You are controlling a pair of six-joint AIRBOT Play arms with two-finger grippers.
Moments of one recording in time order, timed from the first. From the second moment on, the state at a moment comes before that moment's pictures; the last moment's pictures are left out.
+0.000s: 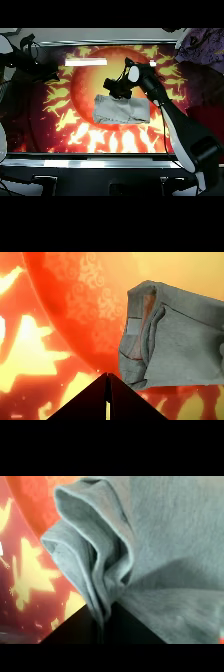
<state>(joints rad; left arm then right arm) -0.07 -1.66 2.04 1.29 -1.60 -1.86 0.49 -1.73 1.80 -1.25 1.13 2.19</state>
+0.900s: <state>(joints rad) -0.07 -1.66 2.01 1.30 -1.61 -1.84 0.48 -1.67 1.80 -1.17 1.27 2.10</state>
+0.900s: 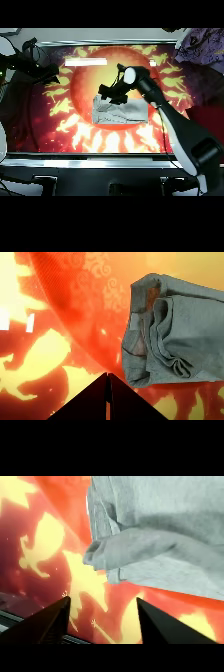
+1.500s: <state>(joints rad) -0.04 -1.66 2.01 1.30 -1.61 -1.84 -0.36 -1.49 1.50 -0.88 1.49 1.61</state>
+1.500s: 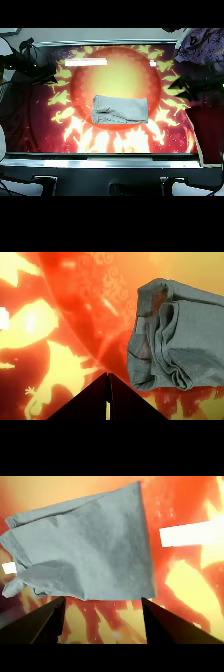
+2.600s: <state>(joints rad) -0.02 -1.66 2.01 1.30 -1.61 -1.84 -0.16 -1.75 1.12 -0.57 1.06 1.24</state>
